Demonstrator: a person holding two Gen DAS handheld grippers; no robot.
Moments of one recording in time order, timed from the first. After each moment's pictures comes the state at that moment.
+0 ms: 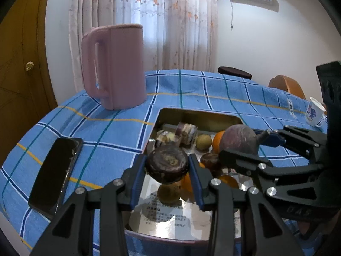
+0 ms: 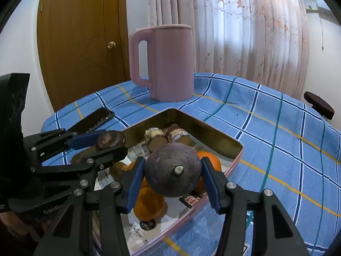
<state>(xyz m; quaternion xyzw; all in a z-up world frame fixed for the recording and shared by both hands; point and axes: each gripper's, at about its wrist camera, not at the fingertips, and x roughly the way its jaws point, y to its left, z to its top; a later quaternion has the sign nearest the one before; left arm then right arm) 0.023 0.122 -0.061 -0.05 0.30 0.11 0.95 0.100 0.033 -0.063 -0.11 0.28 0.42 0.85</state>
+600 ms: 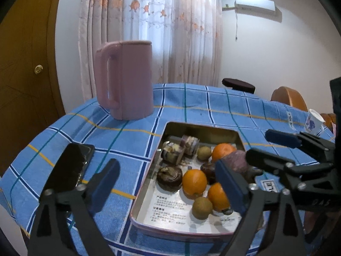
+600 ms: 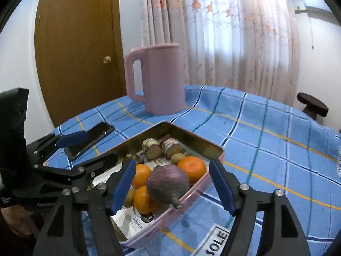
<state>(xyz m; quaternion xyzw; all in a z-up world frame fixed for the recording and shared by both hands) 0.001 0.122 -0.039 -0.07 0.26 0.12 0.96 0.084 -0.003 -0.038 -0.07 0.25 0.40 0.88</state>
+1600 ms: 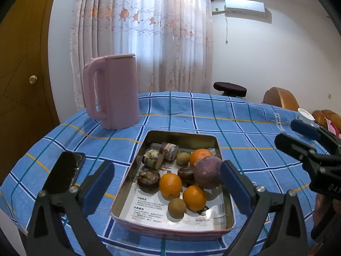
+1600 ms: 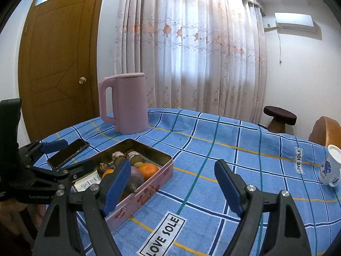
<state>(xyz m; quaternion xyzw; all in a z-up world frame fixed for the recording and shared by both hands) -0.006 0.093 -0.025 -0.05 0.24 0.10 0.96 0.054 -0.071 -0.013 -0.06 0.18 0.31 0.93</state>
